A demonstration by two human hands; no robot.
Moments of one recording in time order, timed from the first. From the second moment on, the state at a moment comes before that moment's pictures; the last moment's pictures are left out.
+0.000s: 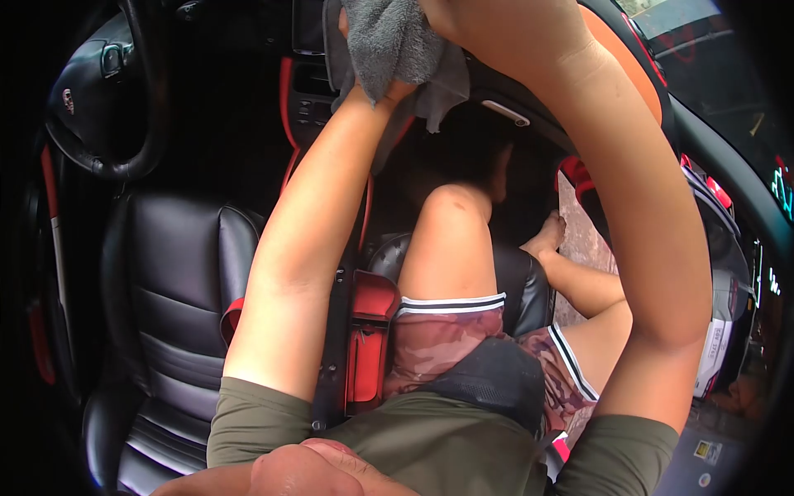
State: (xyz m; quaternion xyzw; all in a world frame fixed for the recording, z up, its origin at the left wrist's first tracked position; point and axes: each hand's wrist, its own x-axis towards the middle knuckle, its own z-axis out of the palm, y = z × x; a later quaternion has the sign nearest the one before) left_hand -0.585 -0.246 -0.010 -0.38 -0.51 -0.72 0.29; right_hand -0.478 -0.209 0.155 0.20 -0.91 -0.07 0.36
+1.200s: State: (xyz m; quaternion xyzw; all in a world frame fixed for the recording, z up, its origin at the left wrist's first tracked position) left_hand -0.583 -0.269 0.008 -0.41 -0.55 -0.64 0.35; right_hand -0.473 -0.233 0.190 0.00 -0.97 -0.06 0.22
